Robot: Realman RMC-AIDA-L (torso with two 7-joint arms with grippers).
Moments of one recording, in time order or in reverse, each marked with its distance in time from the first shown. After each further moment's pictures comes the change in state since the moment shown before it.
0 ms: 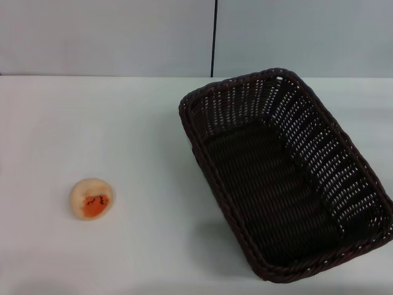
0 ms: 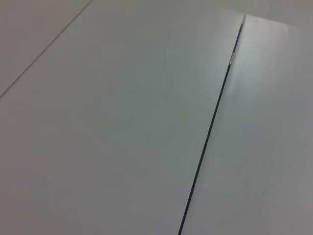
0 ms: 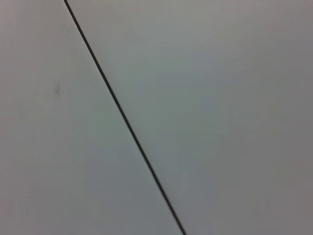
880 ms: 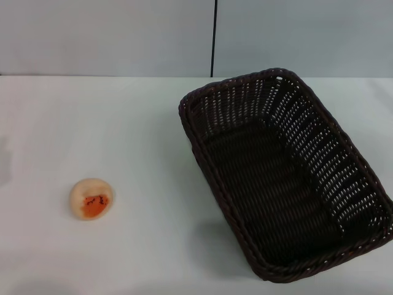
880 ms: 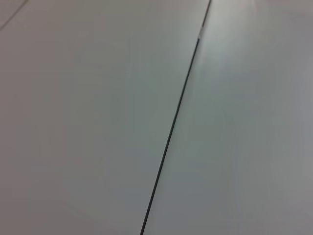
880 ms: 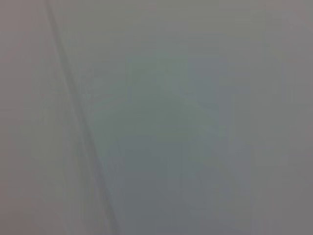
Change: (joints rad) left arm 0.009 0.006 0.102 0.075 0.009 0.029 -0.004; right arm -0.072 -0.052 -0.522 -0.643 -0.273 -0.156 0.721
